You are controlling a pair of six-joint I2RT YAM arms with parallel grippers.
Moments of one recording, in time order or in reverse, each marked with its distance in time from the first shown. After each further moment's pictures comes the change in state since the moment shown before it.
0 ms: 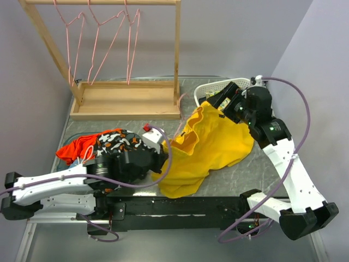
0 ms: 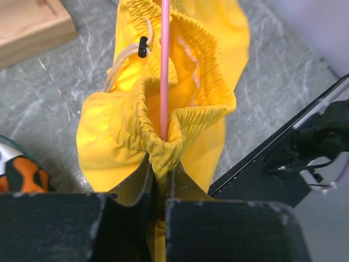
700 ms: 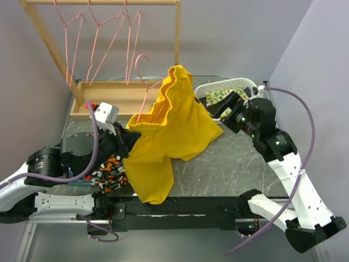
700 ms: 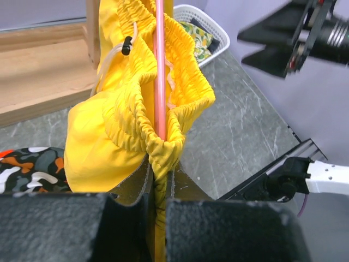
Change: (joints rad) left arm 0.000 -0.133 0.442 -0.370 -0.134 0.004; right arm 0.060 -0.118 -0.011 -0.061 0.011 0.064
